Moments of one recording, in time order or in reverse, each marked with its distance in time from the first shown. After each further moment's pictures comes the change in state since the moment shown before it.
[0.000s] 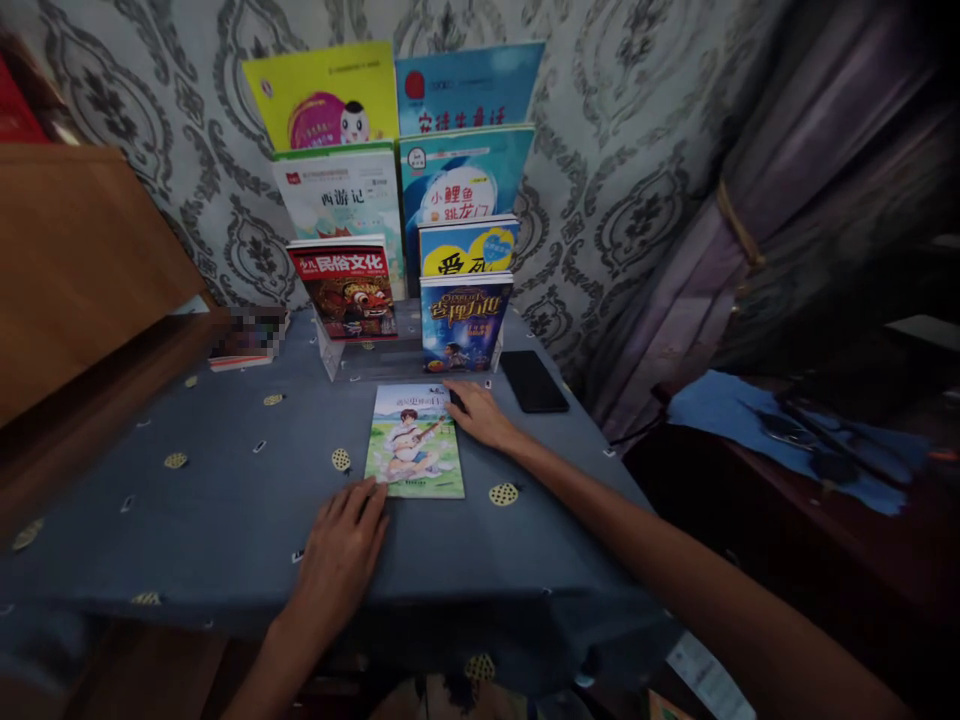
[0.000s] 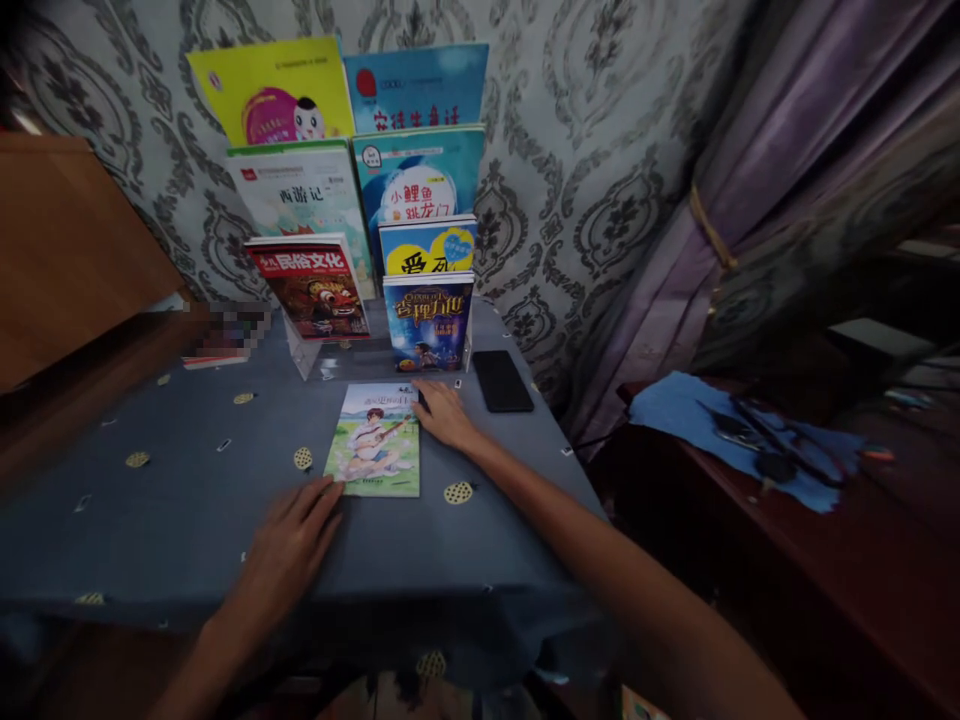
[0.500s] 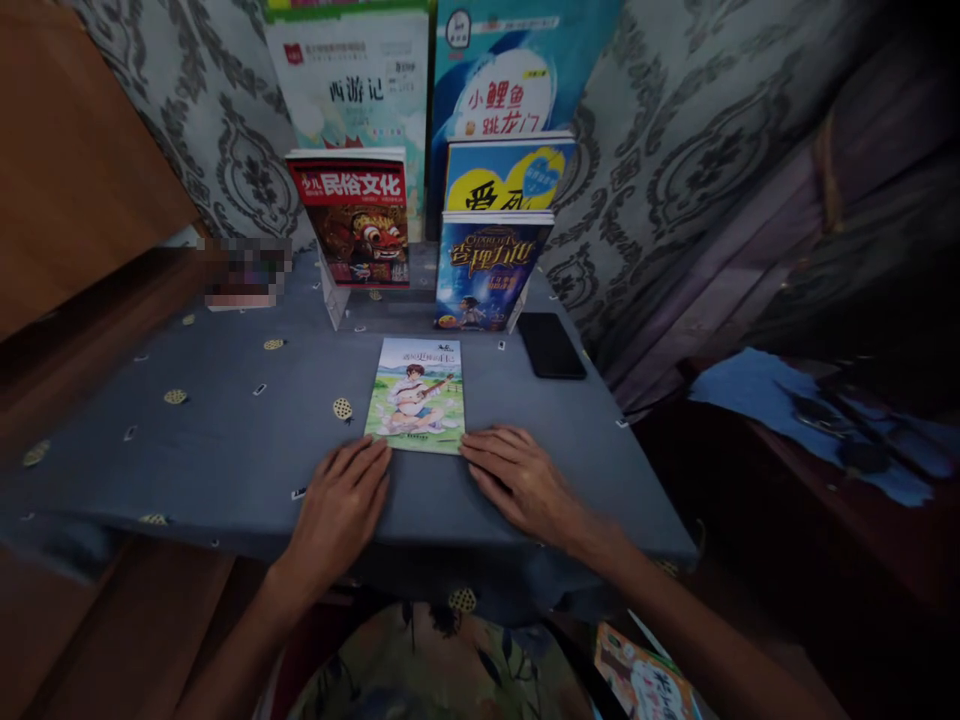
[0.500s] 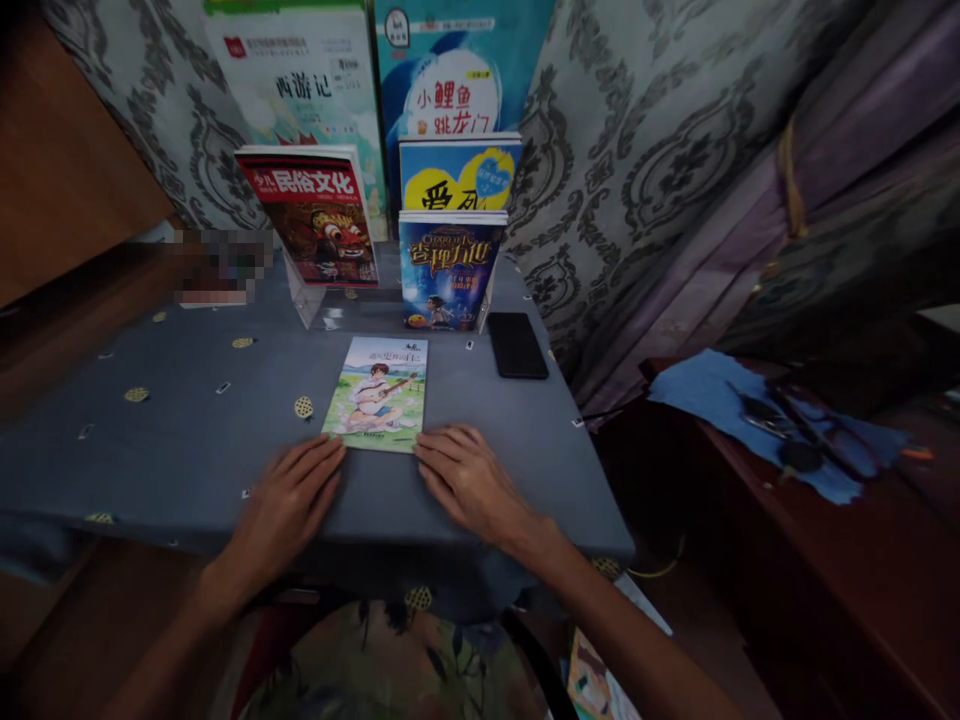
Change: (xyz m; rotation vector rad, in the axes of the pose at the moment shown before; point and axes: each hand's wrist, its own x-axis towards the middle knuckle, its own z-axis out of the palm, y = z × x) left_hand -0.005 0.009 -0.016 -0.155 0.021 0.039; right_hand -0.133 -0.077 -0.038 -0.011 0.023 -0.417
